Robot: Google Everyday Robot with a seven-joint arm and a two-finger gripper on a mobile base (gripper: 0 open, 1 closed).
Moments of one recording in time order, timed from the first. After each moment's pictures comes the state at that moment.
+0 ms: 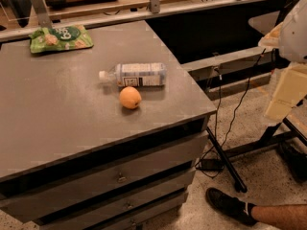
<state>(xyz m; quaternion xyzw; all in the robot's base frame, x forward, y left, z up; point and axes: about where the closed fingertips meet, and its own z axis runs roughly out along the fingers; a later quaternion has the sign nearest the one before) 0.438 -0.217 0.977 -0.60 0.78 -0.04 0.16</state>
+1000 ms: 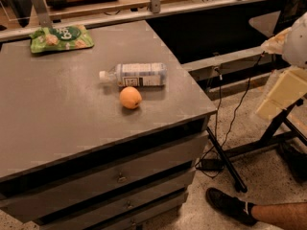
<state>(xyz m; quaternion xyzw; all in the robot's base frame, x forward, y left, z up) 0.445 -0.213 0.968 -0.56 0.80 0.02 0.23</state>
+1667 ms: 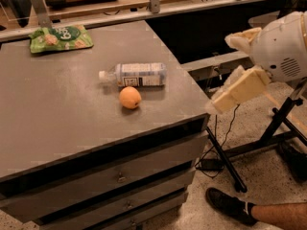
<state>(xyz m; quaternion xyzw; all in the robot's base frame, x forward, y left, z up) 0.463 -0.137 0.979 -0.54 0.74 0.14 0.39</state>
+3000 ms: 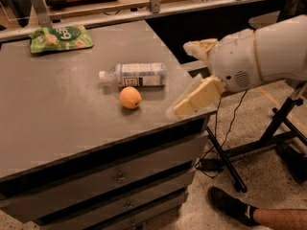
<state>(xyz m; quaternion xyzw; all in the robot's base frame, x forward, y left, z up) 0.463 -0.055 0.968 -0.56 0.67 0.24 0.43</state>
